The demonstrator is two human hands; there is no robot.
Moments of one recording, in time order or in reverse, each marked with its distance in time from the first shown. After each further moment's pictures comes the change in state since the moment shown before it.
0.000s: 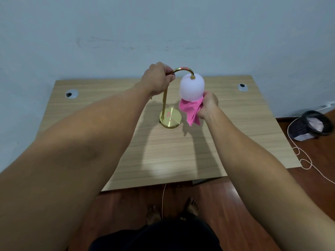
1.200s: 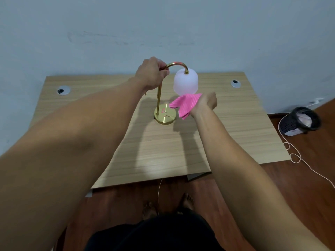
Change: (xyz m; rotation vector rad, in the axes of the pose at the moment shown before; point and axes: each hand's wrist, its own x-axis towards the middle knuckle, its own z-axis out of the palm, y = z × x) left_hand 0.002 -0.003 0.002 -0.031 0.003 -0.018; right_hand -0.021 0.011 -0.002 -0.070 0.316 -0.245
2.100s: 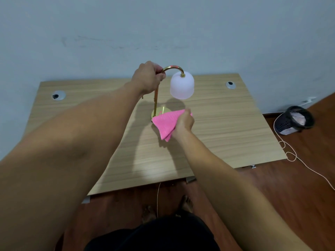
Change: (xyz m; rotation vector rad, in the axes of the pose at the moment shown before) left_hand 0.004 -0.005 0.002 -0.028 -0.009 0.000; right_hand -0.006 0.081 -0.008 -0.065 -0.122 0.034
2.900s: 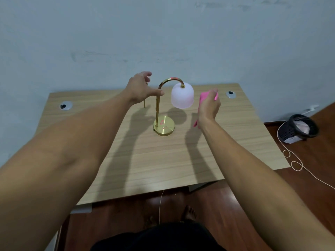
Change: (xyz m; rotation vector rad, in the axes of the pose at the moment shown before) left_hand -0.013 -0.017 -0.027 -0.167 -0.045 -0.153; right_hand 0.013 -0.097 -0.008 -0.198 0.091 -0.477
